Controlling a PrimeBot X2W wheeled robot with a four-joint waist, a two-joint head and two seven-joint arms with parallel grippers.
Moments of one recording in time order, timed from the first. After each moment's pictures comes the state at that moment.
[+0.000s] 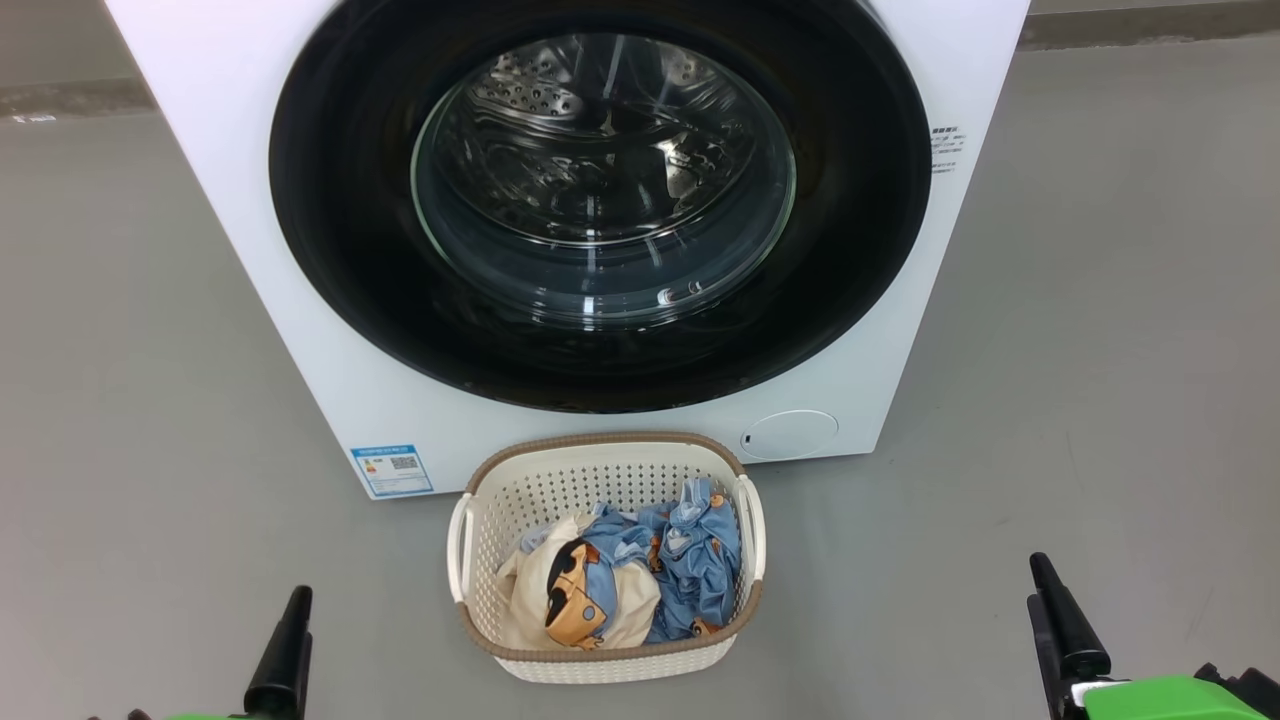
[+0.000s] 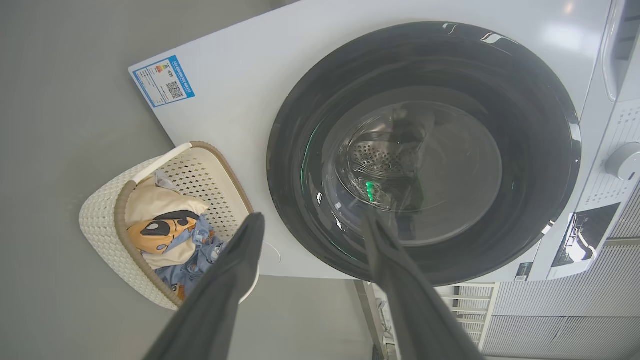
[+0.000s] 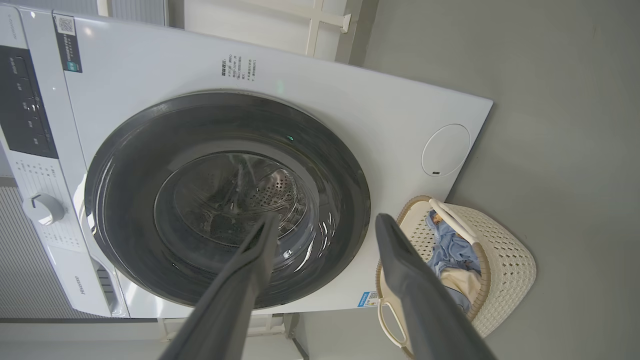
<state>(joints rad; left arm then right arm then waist) -0.01 0.04 0.04 0.28 -1.45 -0.13 0.04 -0.02 -0.04 -0.11 0.34 1.43 0.13 0.04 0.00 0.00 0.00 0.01</state>
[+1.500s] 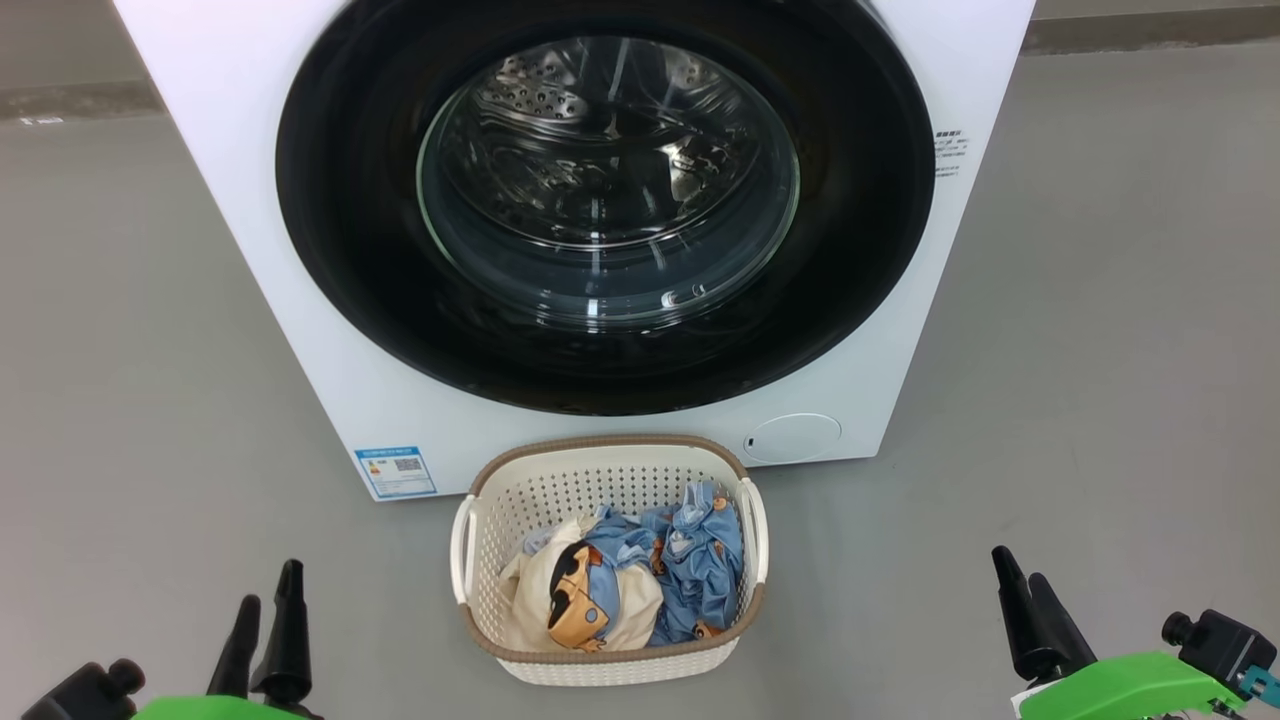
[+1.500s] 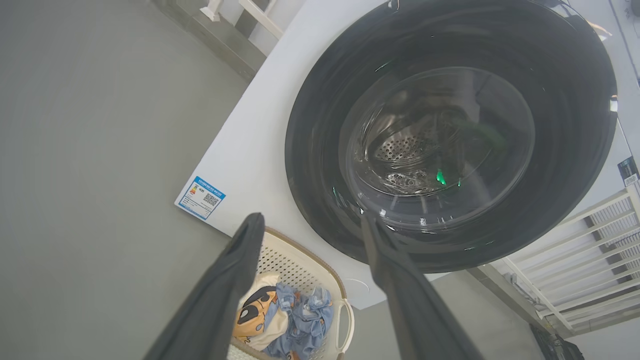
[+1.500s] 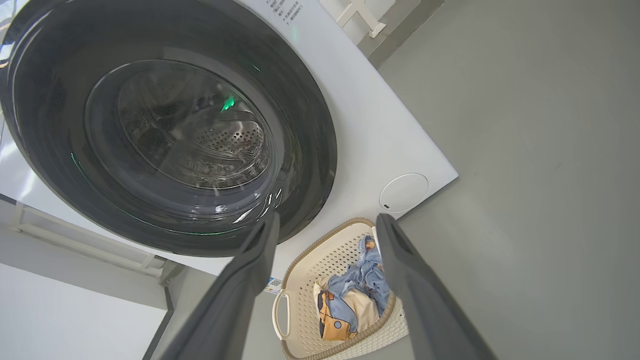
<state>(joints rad) 0.00 0.07 0.02 0.21 -0.89 -0.13 -0.09 -0.05 -0.09 -0.03 0.37 0.92 0.13 -0.09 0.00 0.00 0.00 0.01</state>
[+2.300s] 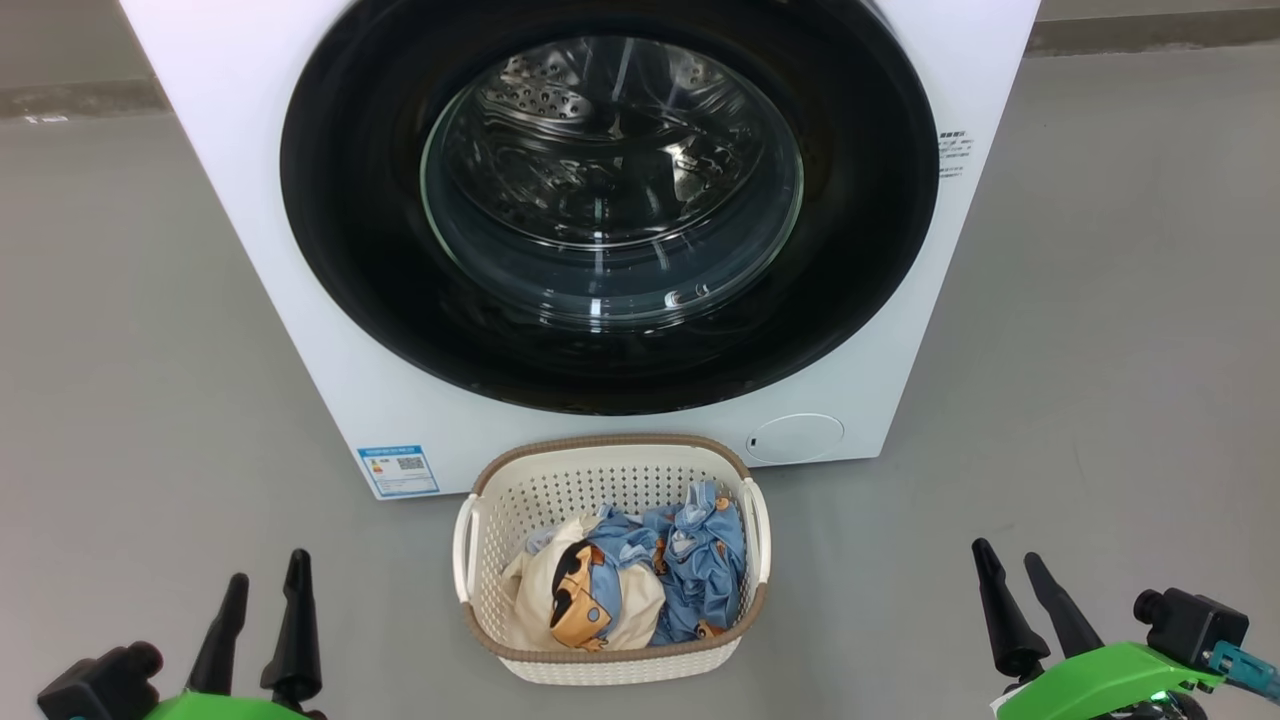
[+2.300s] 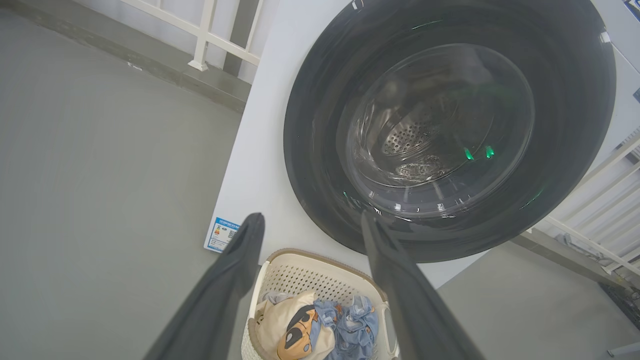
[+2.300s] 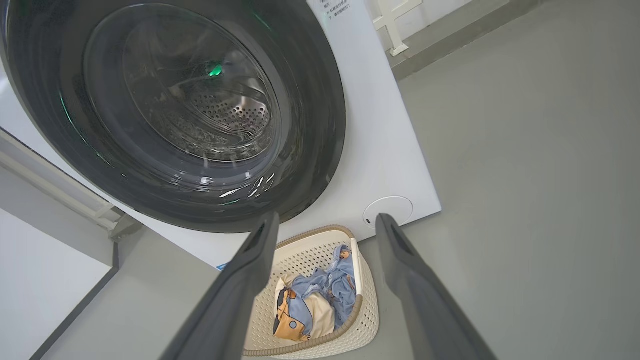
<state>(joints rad) 0.00 0.10 -0.01 0.18 -0.65 -0.13 -0.15 -0.07 -0.12 0.02 0.38 0.67 0.13 -0.16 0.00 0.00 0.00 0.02</state>
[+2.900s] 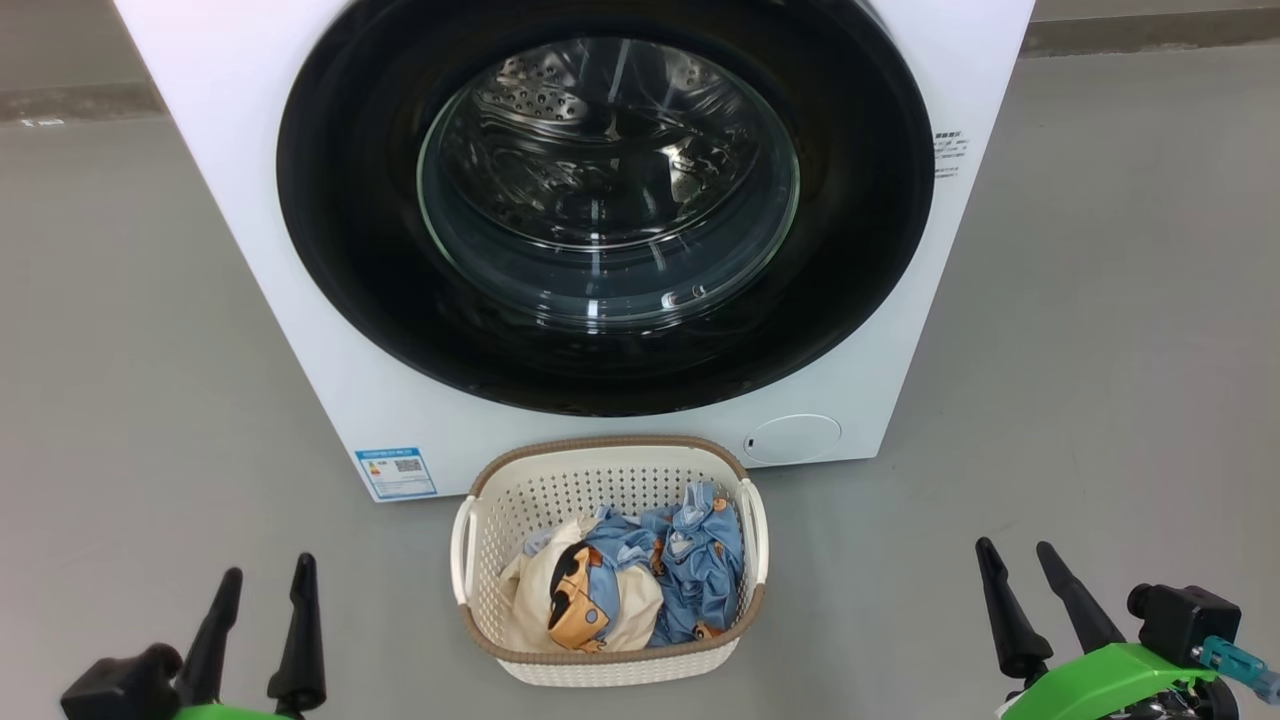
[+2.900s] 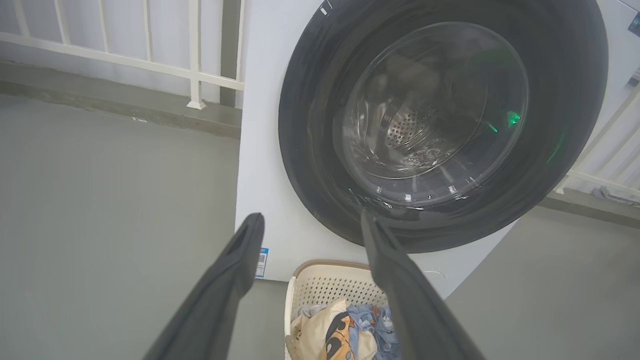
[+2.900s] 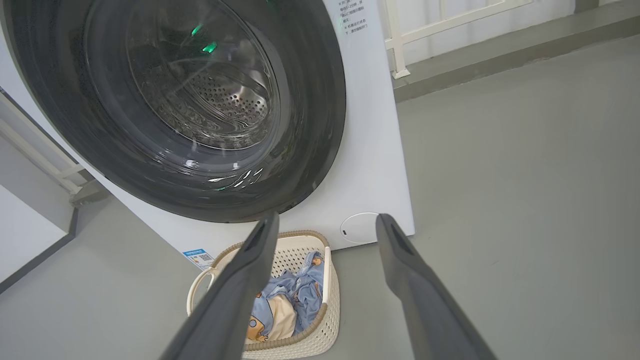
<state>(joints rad) 0.01 0.12 -0.03 0.17 -0.46 -0.13 -0.21 -0.07 -0.14 0.01 0.38 0.49 0.13 -0.21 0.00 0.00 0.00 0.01</state>
